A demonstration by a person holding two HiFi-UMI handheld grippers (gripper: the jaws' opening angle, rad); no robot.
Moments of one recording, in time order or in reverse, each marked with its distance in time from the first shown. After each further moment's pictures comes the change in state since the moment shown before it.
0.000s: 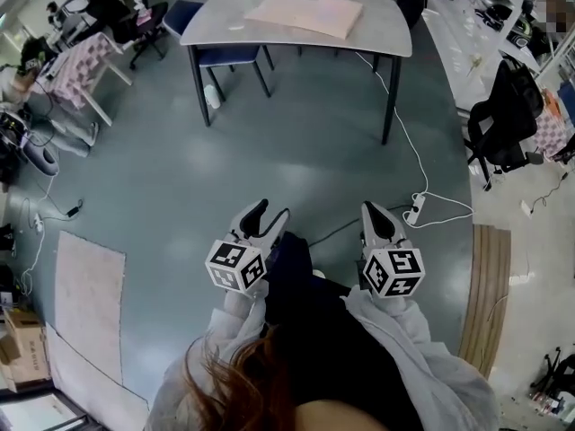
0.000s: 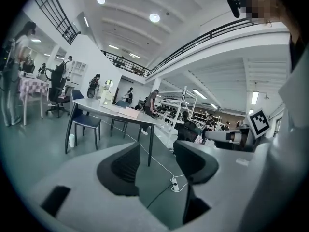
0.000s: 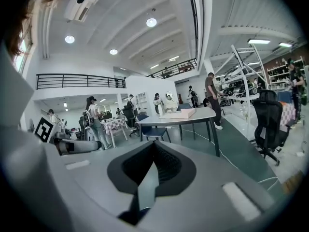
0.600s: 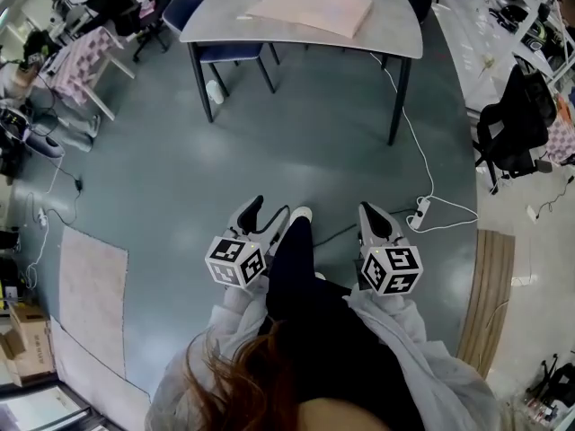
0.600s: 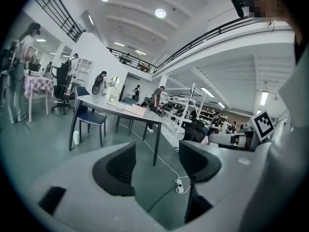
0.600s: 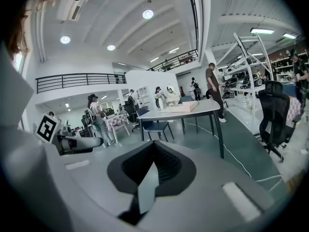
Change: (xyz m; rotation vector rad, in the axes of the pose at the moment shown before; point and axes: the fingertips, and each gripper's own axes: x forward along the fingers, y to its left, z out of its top) left arm 0.051 0.038 0.017 -0.042 0.036 0.072; right arm 0.060 -0.026 0.005 0.033 0.084 0.039
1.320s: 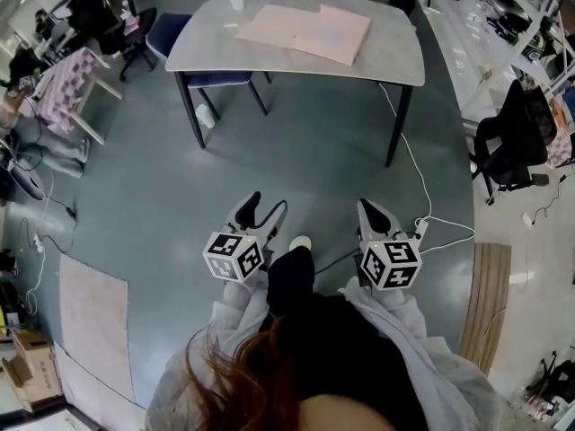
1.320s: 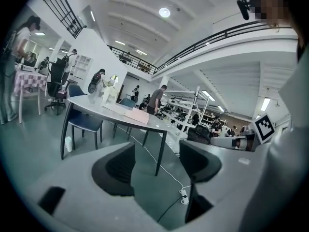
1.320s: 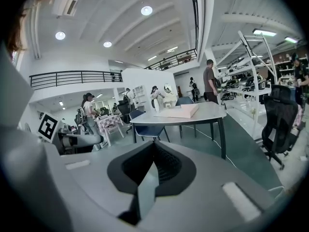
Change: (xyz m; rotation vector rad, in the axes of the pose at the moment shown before) left arm 0.119 0.094 0.091 -0.024 -0.011 -0.039; right arm 0.140 -0.039 0.078 -0.007 0.009 -0.044
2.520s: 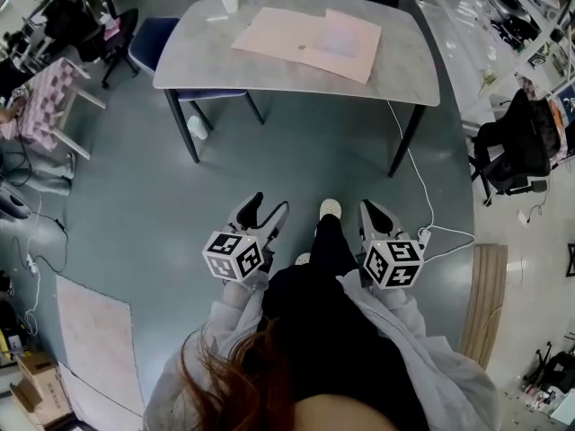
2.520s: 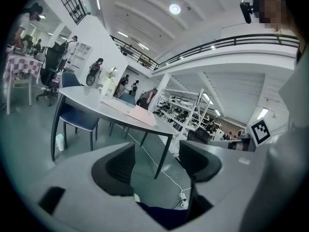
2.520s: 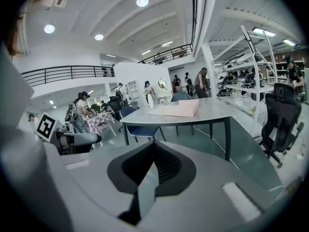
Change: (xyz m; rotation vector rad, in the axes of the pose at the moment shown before) left arm 0.089 0.121 0.056 -0.079 0.049 -0.083; right arm 0.147 -0.005 0.038 0.032 0.062 -0.083
